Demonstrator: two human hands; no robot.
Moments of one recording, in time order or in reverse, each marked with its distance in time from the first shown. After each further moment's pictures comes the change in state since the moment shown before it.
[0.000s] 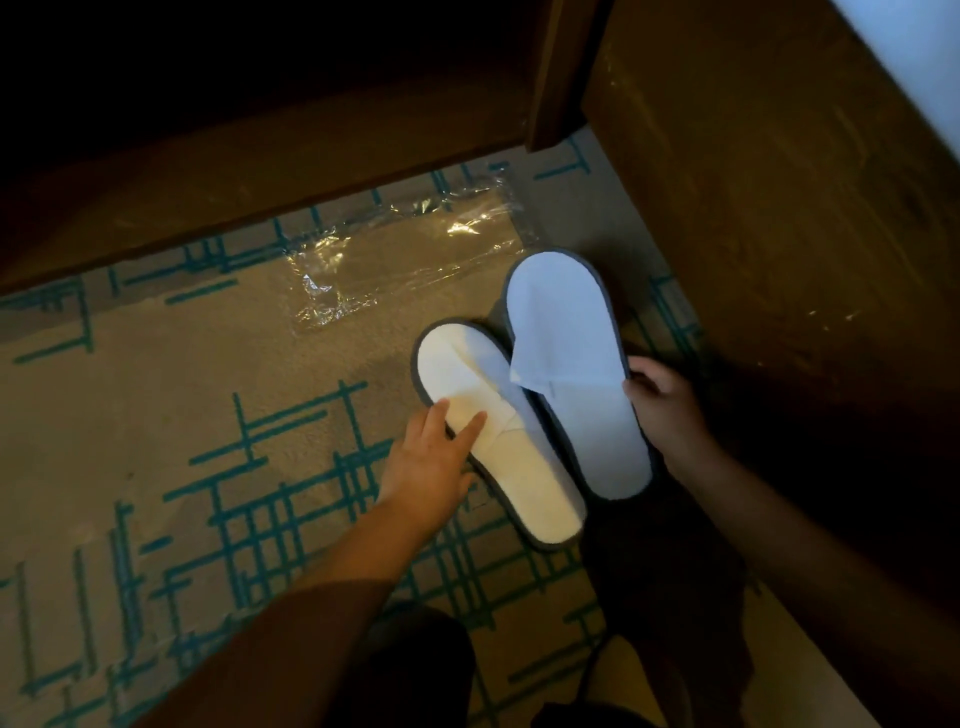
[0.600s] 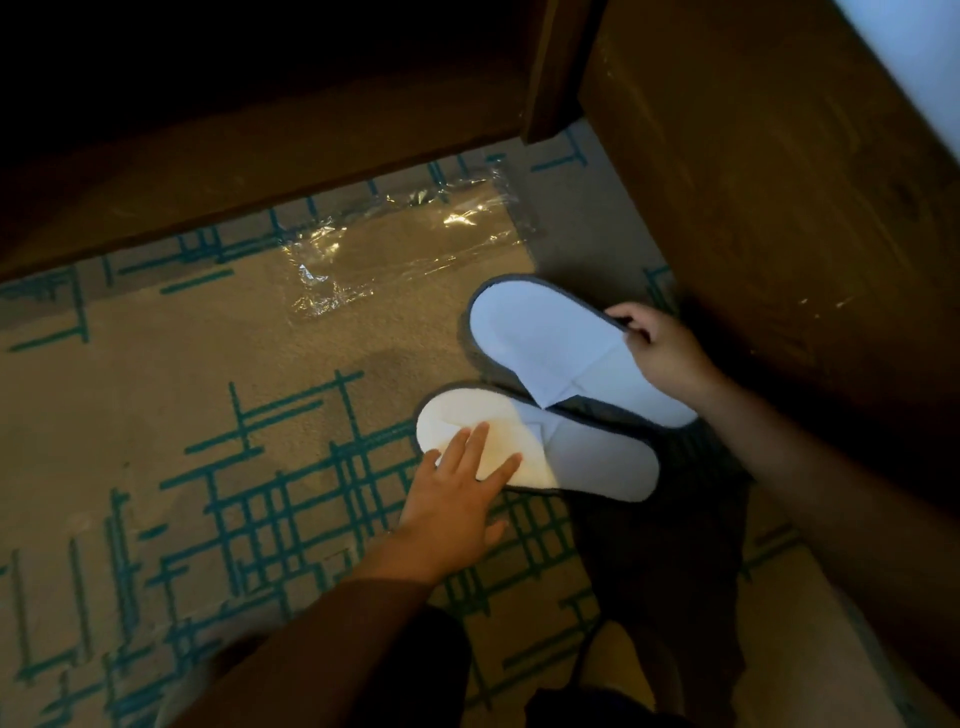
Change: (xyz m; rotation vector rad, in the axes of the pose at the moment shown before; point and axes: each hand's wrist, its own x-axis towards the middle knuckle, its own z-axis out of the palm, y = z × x) left_hand -0.023 0.024 0.020 0.155 -0.142 0.188; right_hand 0.038 -0.021 -0.022 -0.420 -0.166 -0.318
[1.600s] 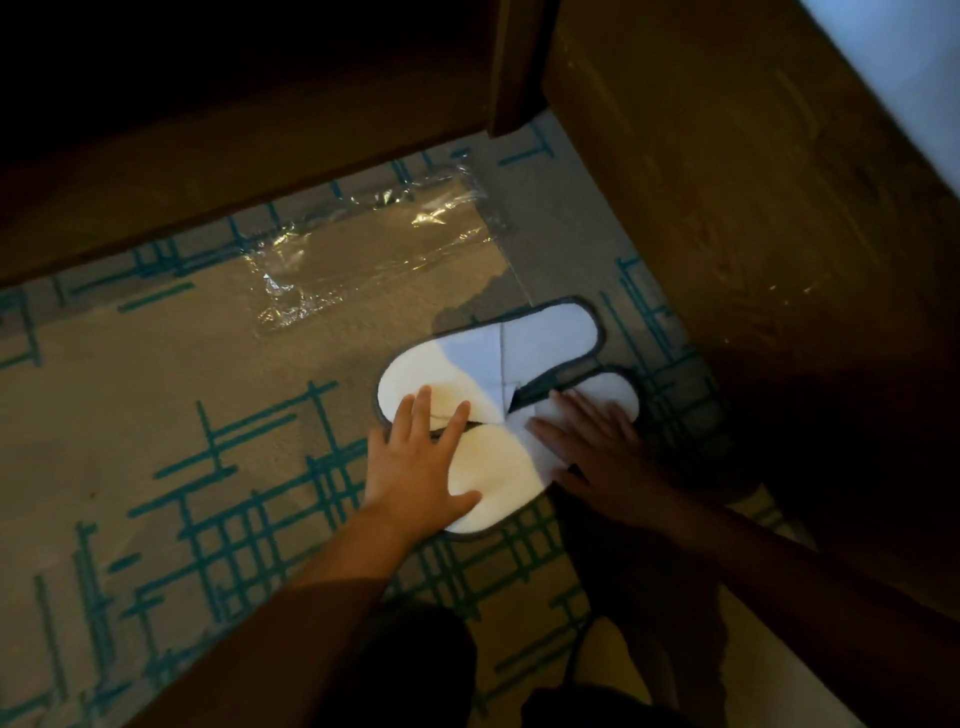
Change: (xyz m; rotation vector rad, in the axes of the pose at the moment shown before) left_hand 0.018 -0.021 -0.018 0.005 0.073 -0.182; right_hand -0.069 0.062 0.077 -0.629 -0.220 -0.333
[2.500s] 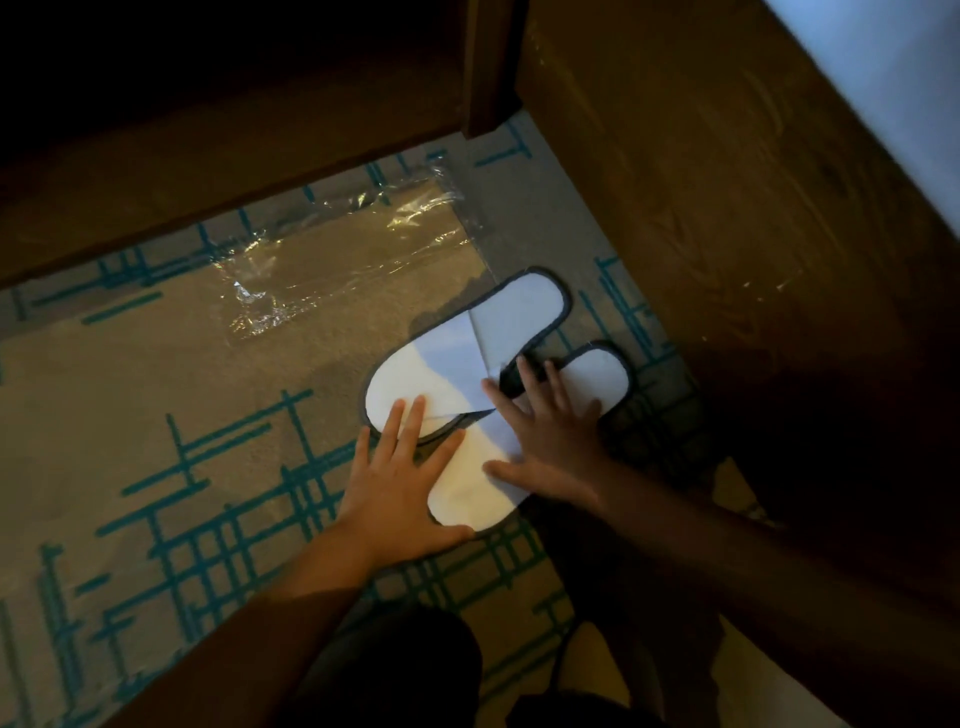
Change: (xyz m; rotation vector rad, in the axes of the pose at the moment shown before) left_hand 0.001 -0.011 0.023 -0.044 0.071 0.157; right_hand 0.038 -0.040 -0.034 0.090 -0.161 0.209
